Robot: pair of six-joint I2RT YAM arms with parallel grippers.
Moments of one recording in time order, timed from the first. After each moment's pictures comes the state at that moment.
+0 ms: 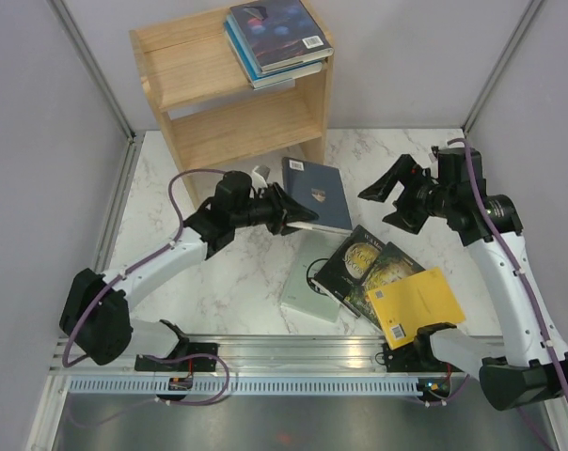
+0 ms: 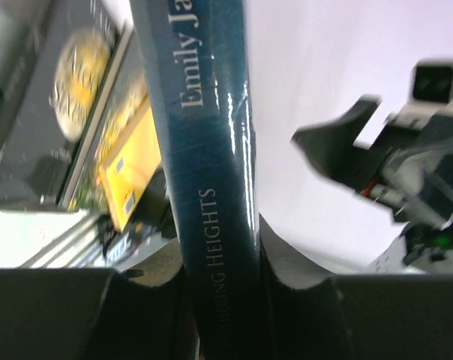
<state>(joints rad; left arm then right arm) -0.65 1.37 0.93 0.08 0.55 -1.38 0.19 1.11 1.32 -0.94 -0.37 0.87</state>
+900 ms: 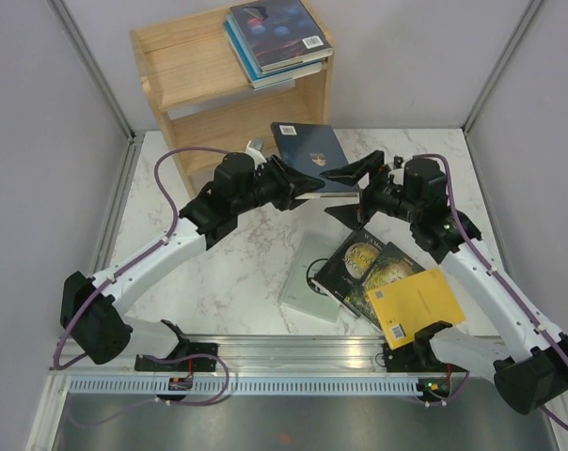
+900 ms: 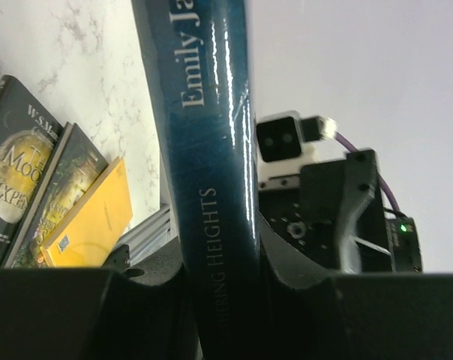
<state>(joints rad) -0.69 1.35 1.17 -0.03 0.25 -1.39 0.42 1.08 1.08 -0.30 -0.46 1.56</state>
